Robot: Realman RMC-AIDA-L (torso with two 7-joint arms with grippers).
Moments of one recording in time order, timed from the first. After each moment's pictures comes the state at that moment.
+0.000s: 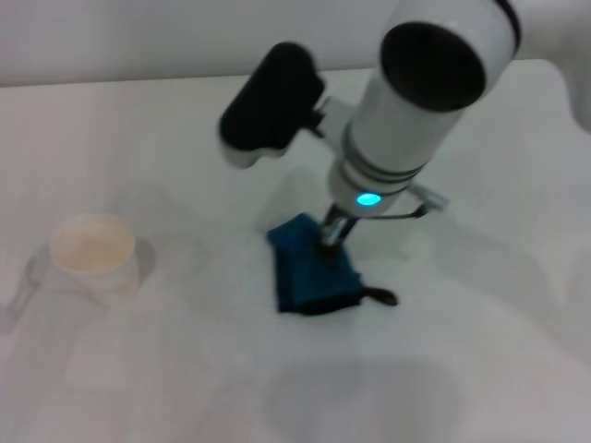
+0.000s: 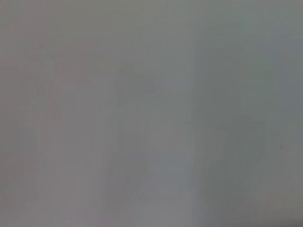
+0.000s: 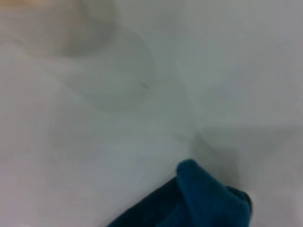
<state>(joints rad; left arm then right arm) -0.21 -2.08 2.84 -0.04 -1.14 1.50 -0.26 0.93 2.02 -2.08 -1.09 0.61 1.27 -0.02</state>
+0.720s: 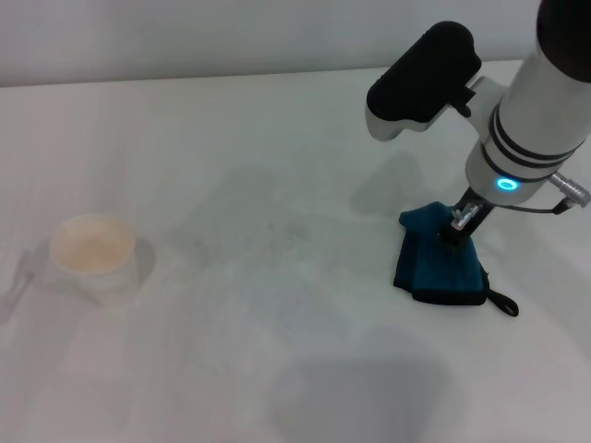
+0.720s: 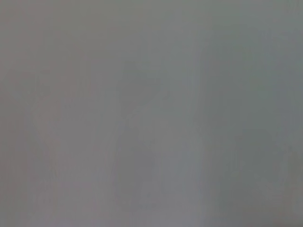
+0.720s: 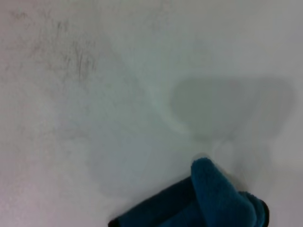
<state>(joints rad) -0.23 -2.07 2.84 -0.06 -1.17 1.49 -0.26 0.67 2.01 -1.79 -1.28 0.33 1.53 -0.11</state>
